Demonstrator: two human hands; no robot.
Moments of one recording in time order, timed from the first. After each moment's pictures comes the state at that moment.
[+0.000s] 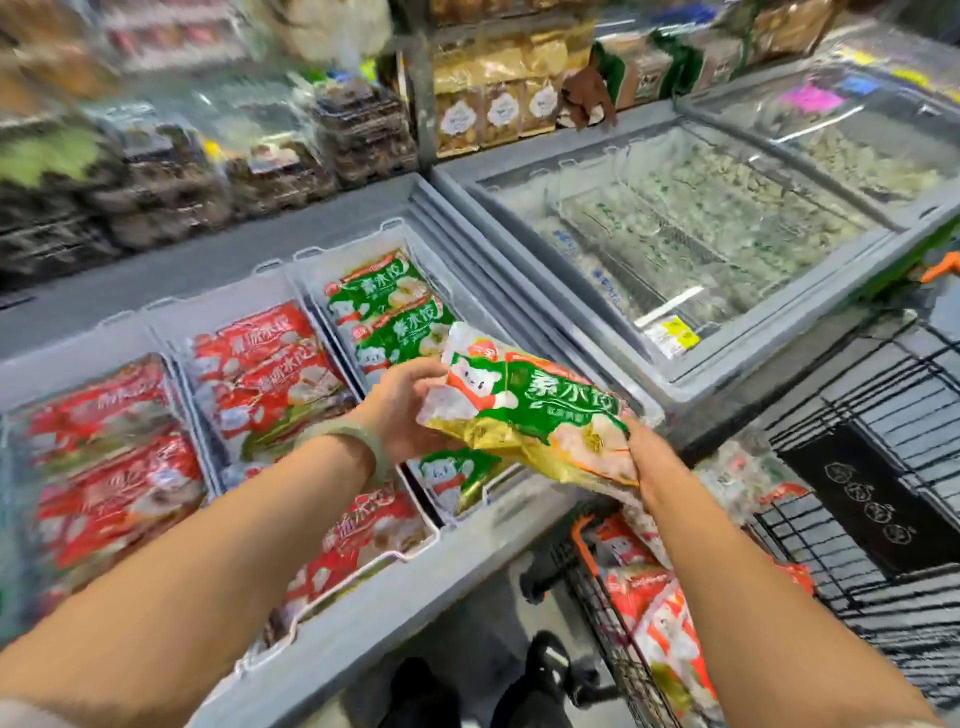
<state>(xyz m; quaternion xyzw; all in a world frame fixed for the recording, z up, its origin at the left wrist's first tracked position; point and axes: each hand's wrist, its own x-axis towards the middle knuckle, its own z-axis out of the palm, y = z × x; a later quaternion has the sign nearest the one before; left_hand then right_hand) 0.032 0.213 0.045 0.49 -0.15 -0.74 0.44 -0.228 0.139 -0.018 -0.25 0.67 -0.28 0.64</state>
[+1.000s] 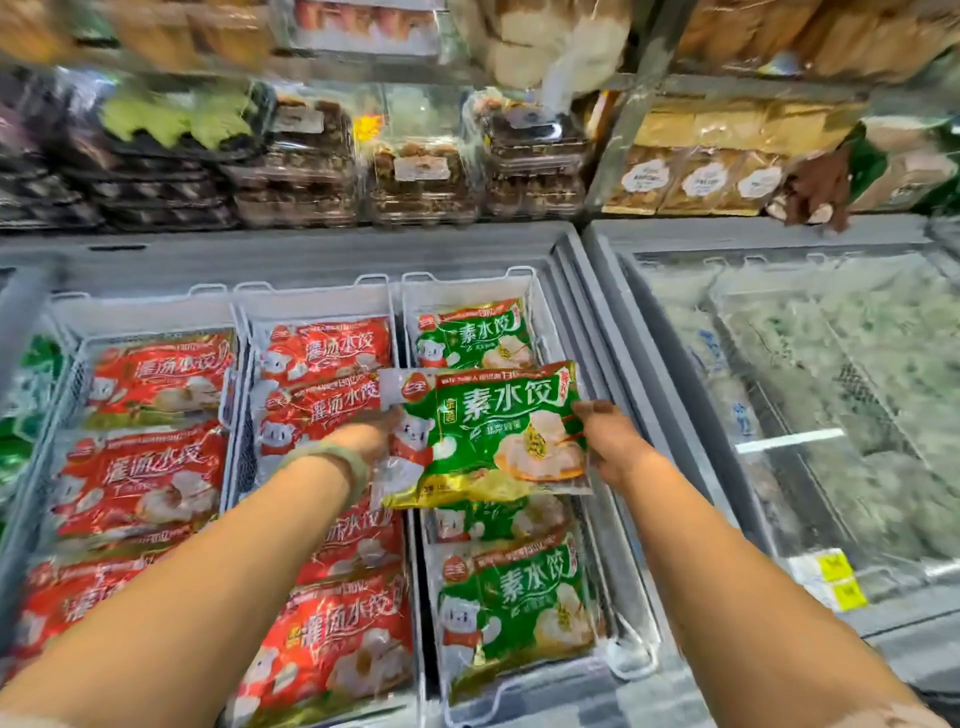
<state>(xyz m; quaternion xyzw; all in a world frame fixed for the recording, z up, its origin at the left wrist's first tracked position) 0.208 0.103 -0.048 0.74 0.01 -0.50 0.46 0.013 -0.081 -0.028 -0.51 0.59 -0.10 0.62</state>
